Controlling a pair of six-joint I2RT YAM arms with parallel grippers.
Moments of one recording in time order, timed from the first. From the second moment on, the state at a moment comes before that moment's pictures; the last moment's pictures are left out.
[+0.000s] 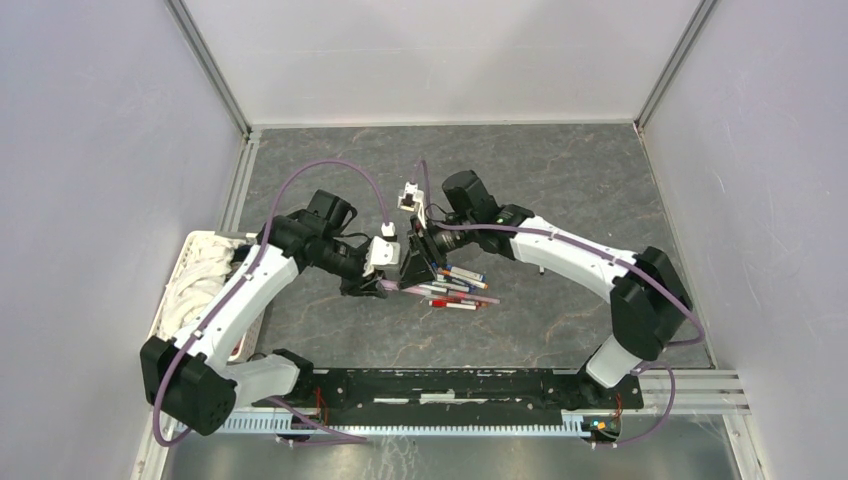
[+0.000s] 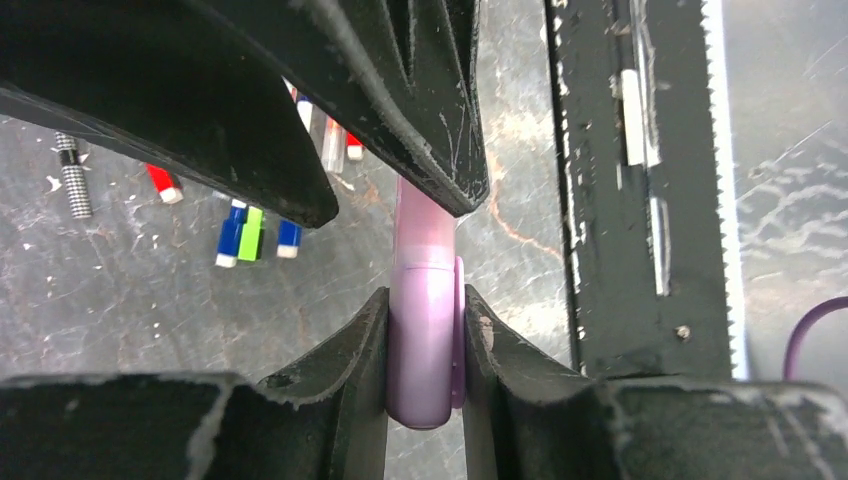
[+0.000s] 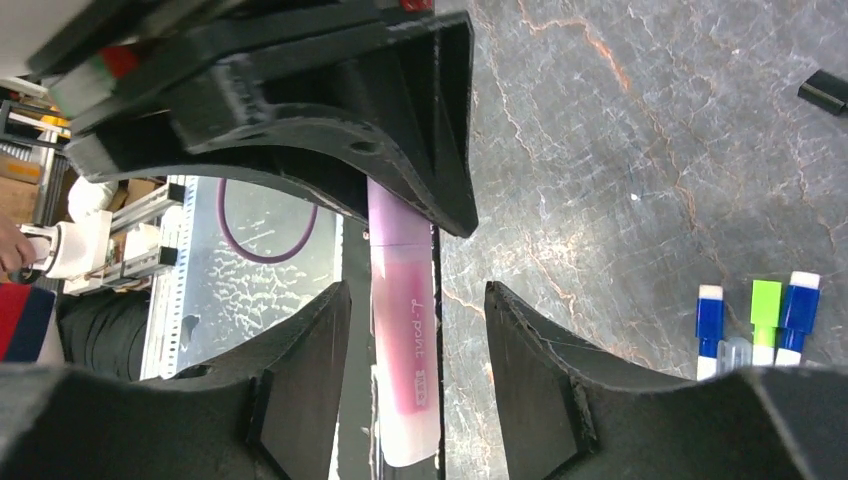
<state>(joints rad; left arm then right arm) -0.44 1.17 1.04 -1.07 0.80 1.05 0.79 1.65 1.22 -0.21 -0.94 0.14</state>
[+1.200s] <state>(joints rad) -0.46 1.18 1.06 -1.03 0.86 0.94 0.80 1.64 1.23 -0.32 -0.95 0.04</state>
